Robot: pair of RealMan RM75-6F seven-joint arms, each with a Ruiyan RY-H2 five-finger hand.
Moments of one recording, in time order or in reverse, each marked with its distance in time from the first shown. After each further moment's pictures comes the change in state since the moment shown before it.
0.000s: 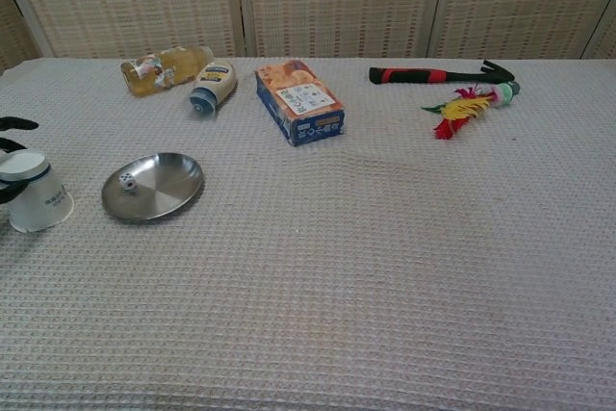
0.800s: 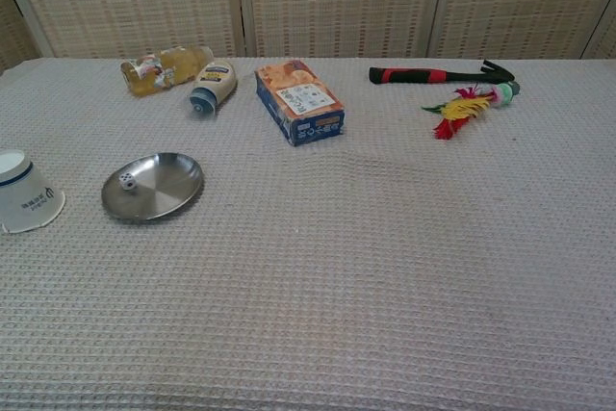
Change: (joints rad) left arm 0.223 0.265 0.102 -0.288 0.219 0.422 0.301; right arm -0.014 -0.026 0.013 0.035 -0.035 0.063 -0.007
